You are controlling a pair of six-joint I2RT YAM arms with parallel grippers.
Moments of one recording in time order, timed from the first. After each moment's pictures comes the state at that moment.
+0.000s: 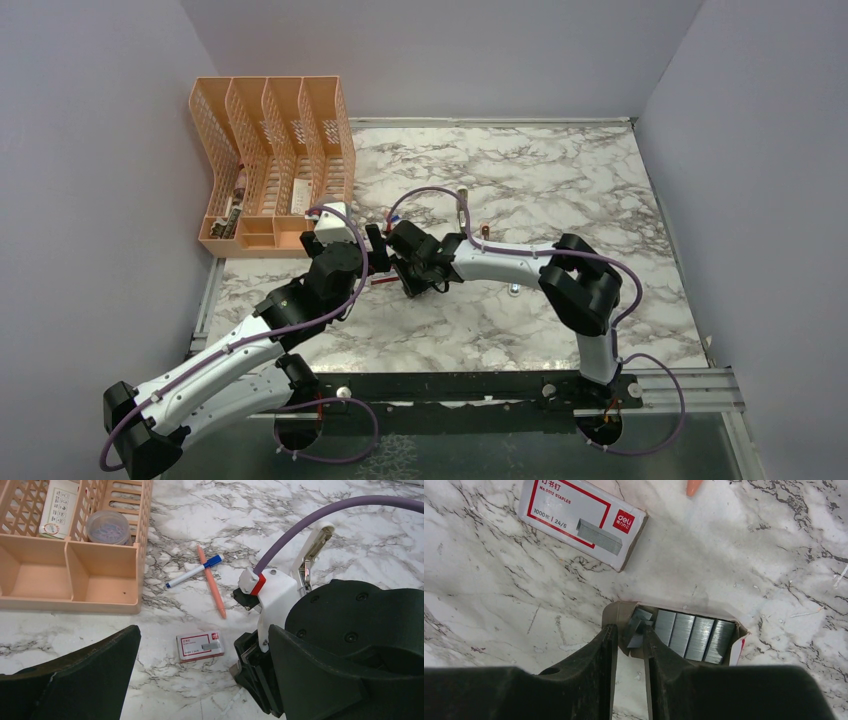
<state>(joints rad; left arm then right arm) -0.86 0.77 0.67 -0.32 -0.70 -0.52 1.02 1.97 1.35 -0.41 0.09 0.35</state>
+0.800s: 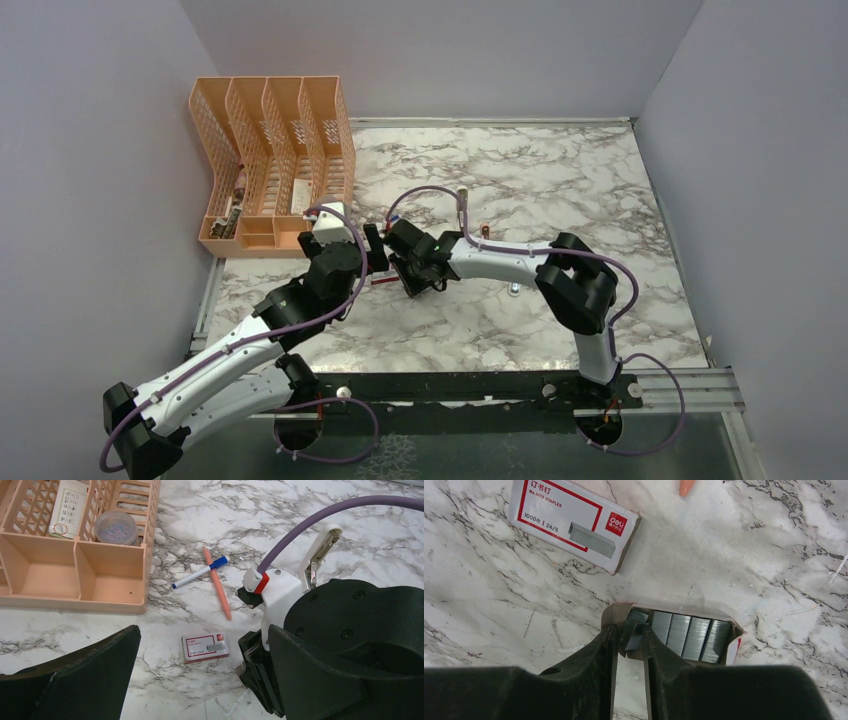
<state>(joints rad) -0.86 0.76 0.67 -0.32 -0.72 -0.52 1.02 1.98 1.38 -0.45 0.11 0.37</state>
